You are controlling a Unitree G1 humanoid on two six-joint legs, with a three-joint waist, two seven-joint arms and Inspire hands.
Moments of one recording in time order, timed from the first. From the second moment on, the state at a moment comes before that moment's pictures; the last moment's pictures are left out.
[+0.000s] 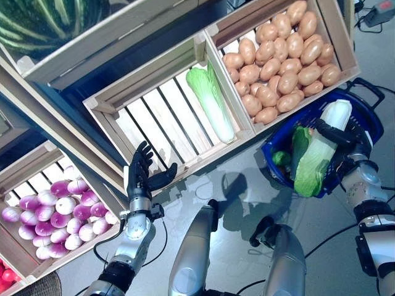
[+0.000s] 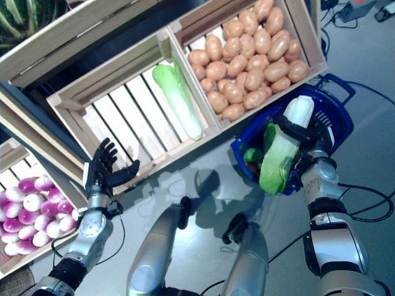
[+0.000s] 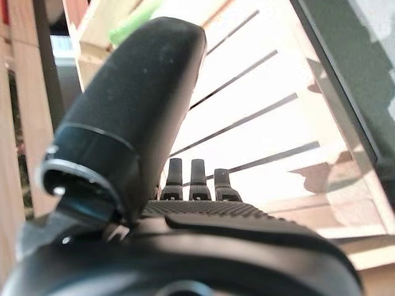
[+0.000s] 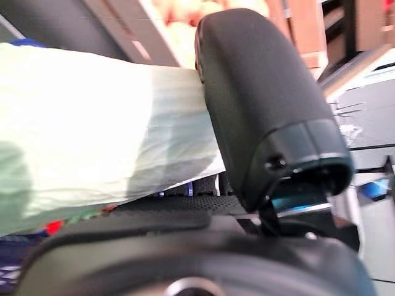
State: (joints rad) left arm -0.18 0.42 -0.31 0.39 -0.50 -0.45 0.48; right arm -0.75 -0.67 0.09 1.03 0.87 -0.16 0.02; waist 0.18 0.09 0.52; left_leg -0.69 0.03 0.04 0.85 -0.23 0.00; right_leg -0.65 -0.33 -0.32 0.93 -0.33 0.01
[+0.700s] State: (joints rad) left arm -0.21 0.42 -0.31 0.33 -0.47 -0.46 0.51; right arm -0.76 -0.67 0.07 1.04 0.87 -0.15 -0.02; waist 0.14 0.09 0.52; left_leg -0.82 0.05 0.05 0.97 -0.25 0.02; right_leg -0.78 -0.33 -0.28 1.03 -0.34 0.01
